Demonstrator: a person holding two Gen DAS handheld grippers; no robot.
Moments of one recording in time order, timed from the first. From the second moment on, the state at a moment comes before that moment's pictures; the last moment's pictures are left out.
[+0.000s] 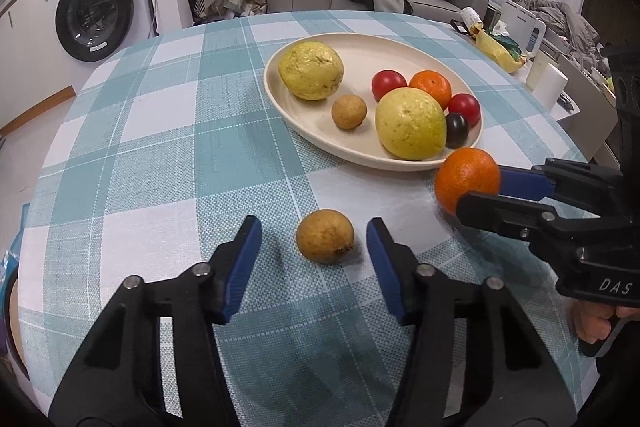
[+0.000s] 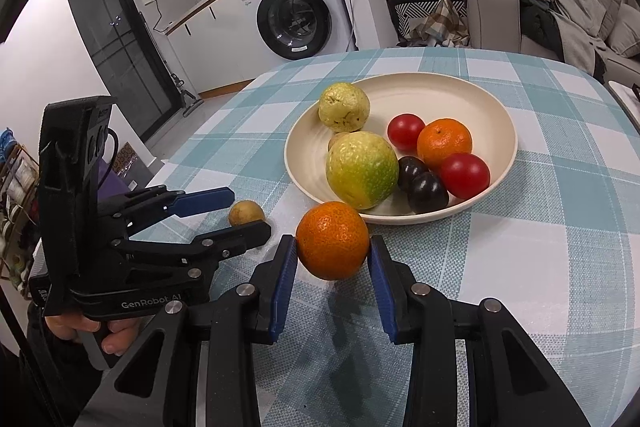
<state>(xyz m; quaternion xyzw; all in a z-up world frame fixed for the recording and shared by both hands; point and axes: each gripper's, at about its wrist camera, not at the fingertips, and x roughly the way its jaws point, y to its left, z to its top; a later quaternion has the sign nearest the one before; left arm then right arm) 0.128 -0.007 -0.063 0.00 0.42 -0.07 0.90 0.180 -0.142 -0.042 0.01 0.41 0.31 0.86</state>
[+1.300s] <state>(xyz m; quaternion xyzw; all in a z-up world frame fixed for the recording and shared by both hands) 0.117 0.000 -0.050 -0.03 0.39 -0.09 0.92 0.179 -0.146 -0.036 0.01 0.38 0.31 0.87</state>
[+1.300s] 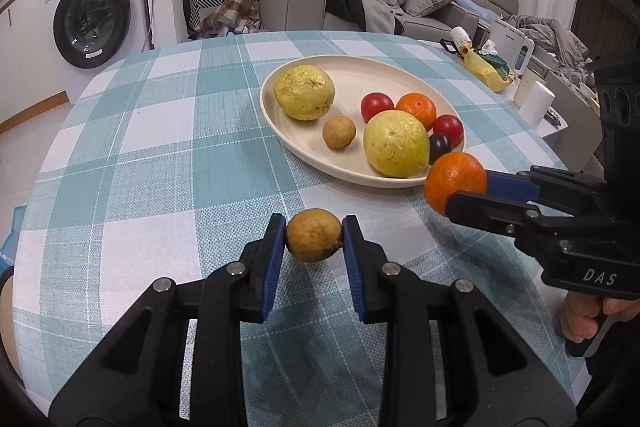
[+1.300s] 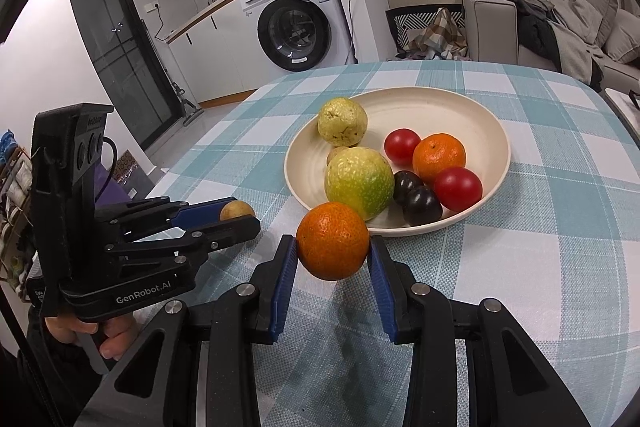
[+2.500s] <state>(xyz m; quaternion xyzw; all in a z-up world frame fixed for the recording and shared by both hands) 0.115 -0.004 -0.007 -0.04 0.30 -0.06 0.95 0.185 -0.173 -0.010 0.06 0.33 0.28 0.90</state>
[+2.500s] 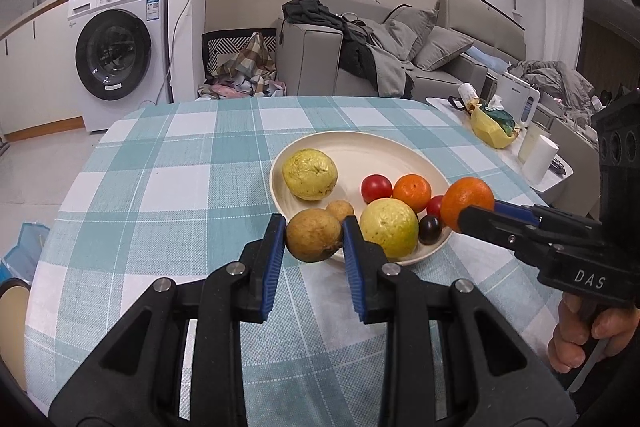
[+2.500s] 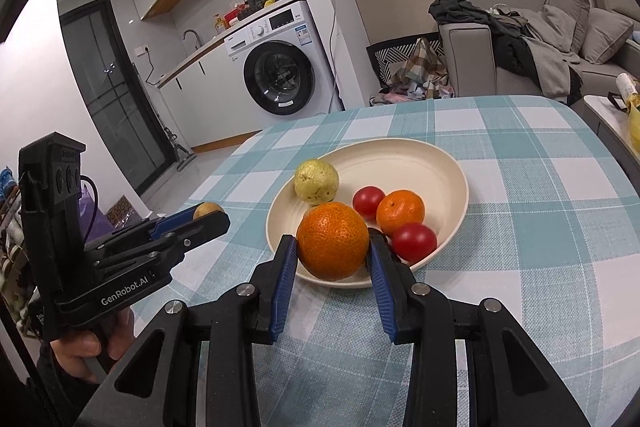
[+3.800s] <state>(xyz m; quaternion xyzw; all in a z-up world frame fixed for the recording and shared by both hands) 0.173 -0.020 -0.032 -0.03 0.32 -0.05 0.94 0.216 -0.193 -0.019 0.09 0.32 0.20 0.92</state>
